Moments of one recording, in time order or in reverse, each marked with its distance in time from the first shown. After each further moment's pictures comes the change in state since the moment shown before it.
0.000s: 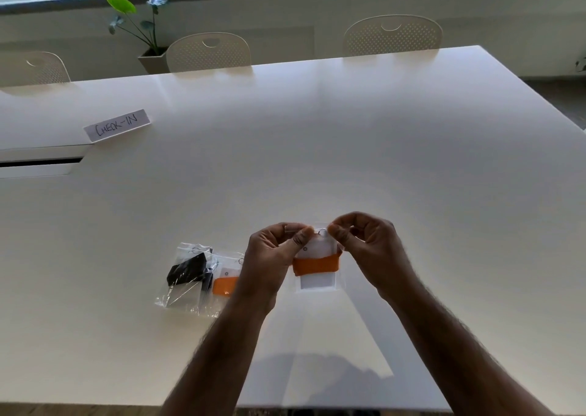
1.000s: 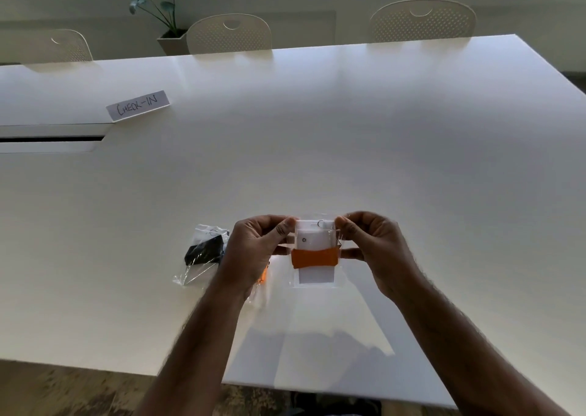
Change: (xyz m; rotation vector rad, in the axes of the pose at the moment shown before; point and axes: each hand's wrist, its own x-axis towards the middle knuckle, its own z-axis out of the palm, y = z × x) left_hand -0.005 0.005 -0.052 0.090 0.026 0.021; right_hand -0.001 0.012 0.024 0.392 -0.120 0.256
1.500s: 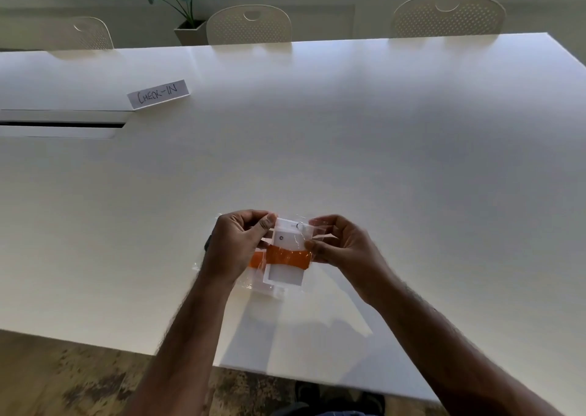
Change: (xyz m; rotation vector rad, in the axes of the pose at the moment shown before) left_hand -0.001 -0.019 -0.063 0.274 0.198 0.021; right_hand -0.001 0.024 0.063 0.068 -0.182 0.099
